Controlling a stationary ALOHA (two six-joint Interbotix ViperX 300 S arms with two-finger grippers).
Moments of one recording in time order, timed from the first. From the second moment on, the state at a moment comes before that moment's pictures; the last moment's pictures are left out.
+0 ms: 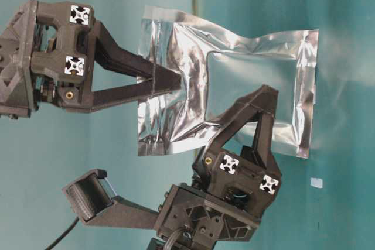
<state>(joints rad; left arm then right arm) 0.03 0.28 0.76 0.01 -0.67 -0.20 0.00 0.21 -0.01 -0.03 1.18 -0.09</state>
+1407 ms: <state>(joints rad) 0.03 0.28 0.77 0.01 -0.66 -0.15 0.00 0.06 0.10 -0.03 1.10 0.09</state>
